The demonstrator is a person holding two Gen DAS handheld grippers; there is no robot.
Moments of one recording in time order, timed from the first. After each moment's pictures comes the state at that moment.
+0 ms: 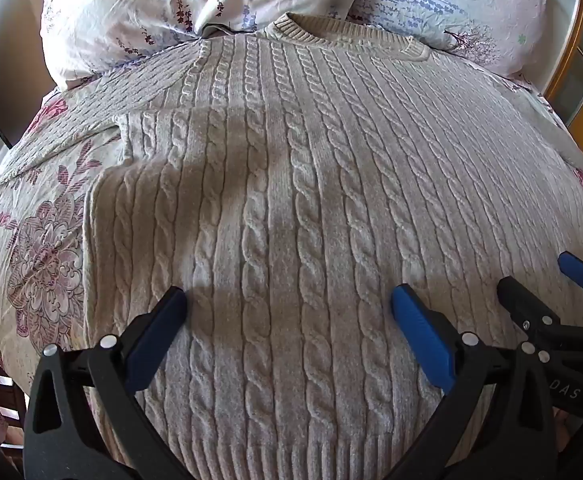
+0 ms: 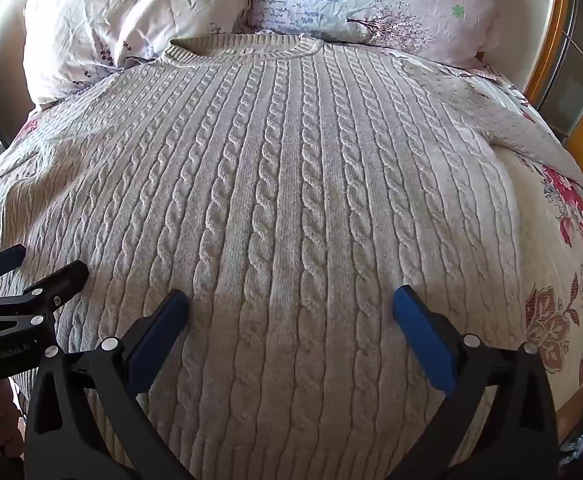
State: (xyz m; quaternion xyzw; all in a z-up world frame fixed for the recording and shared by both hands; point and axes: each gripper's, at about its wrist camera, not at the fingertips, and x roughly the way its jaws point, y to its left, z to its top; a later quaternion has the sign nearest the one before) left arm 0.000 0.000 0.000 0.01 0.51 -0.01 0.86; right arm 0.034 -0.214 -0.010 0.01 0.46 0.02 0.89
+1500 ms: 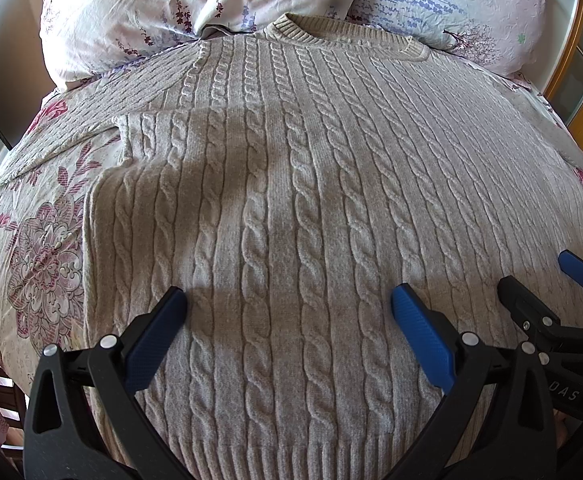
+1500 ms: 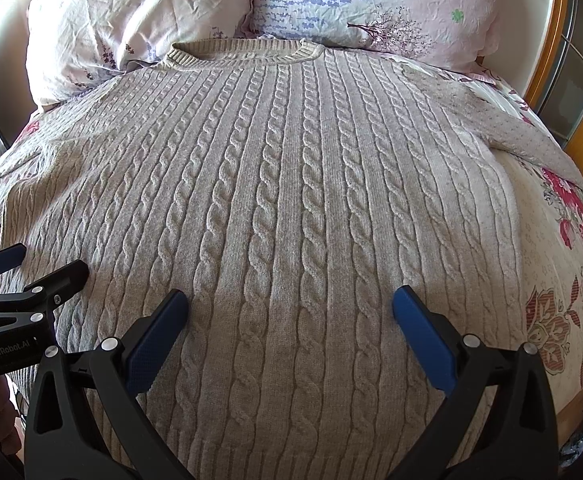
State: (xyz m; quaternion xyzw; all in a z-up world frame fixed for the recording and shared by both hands) left arm 0.000 0.000 0.000 0.01 0.51 -0.01 0.86; right arm 0.034 -0.216 -0.009 0.01 0.46 0.02 0.89
